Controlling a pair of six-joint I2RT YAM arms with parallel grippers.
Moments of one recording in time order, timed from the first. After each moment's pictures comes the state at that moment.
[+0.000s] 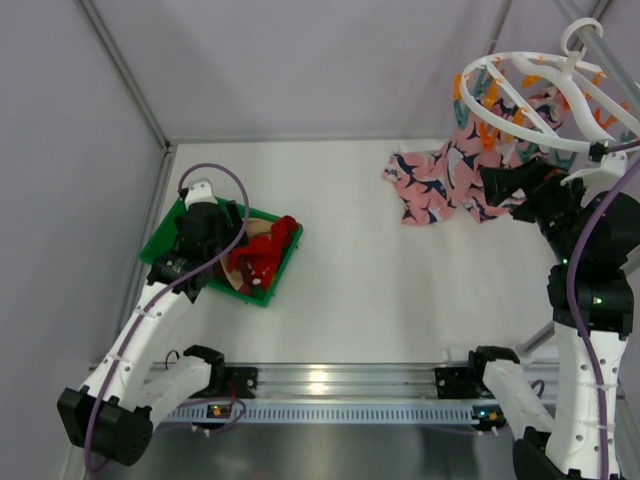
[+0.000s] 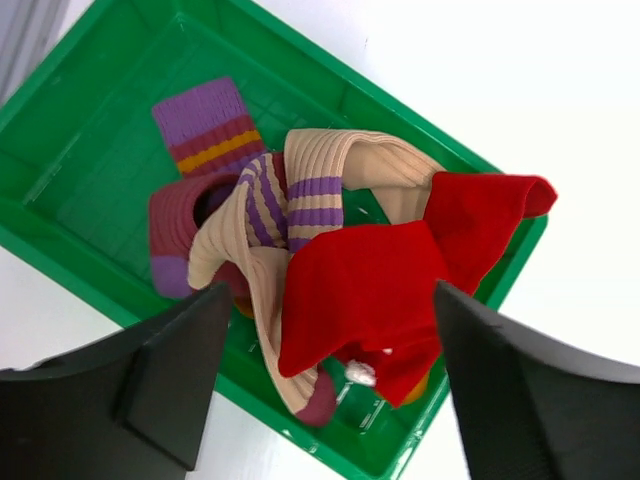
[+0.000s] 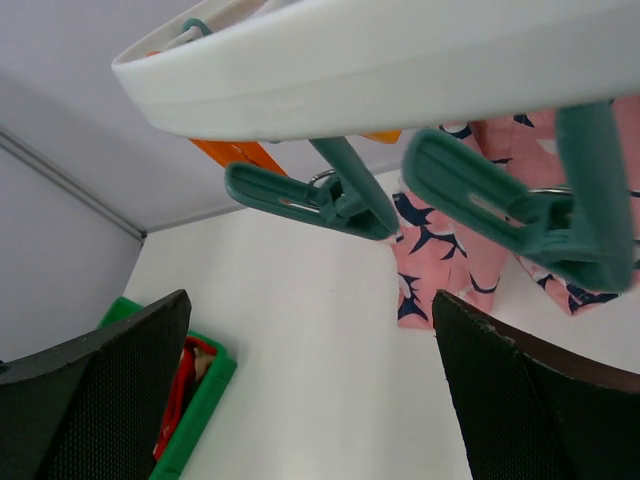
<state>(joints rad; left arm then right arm) -0.30 0.93 0.88 -0.54 -0.38 -0.39 -0.10 0.77 1.28 -0.55 -0.25 0.45</state>
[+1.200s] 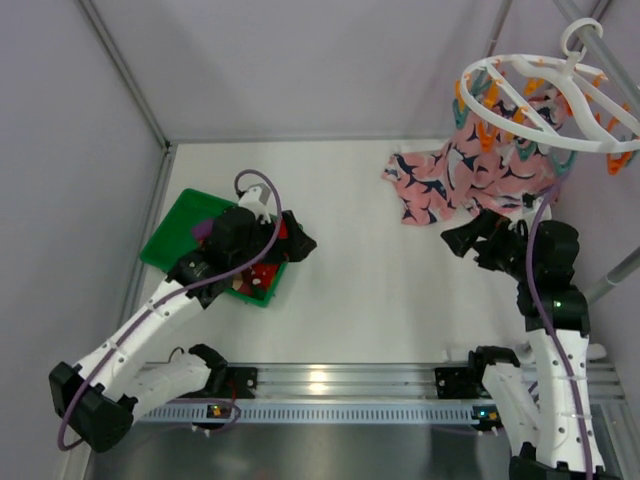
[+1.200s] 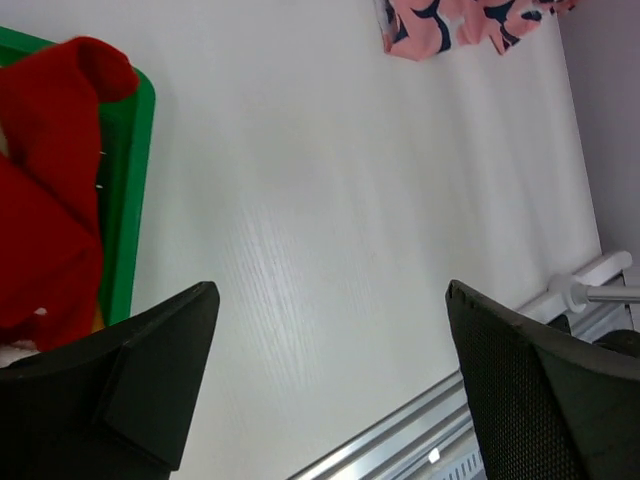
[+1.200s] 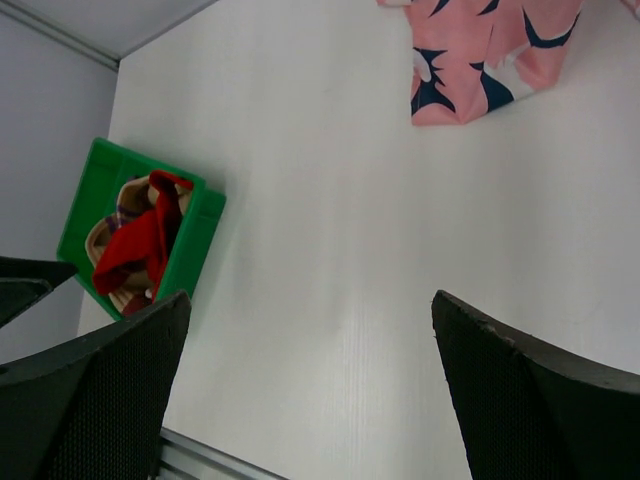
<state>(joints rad) -0.57 0.97 0.90 -0.43 0.05 -0.62 -0.09 0.65 0.87 -0.63 -0.43 0.48</state>
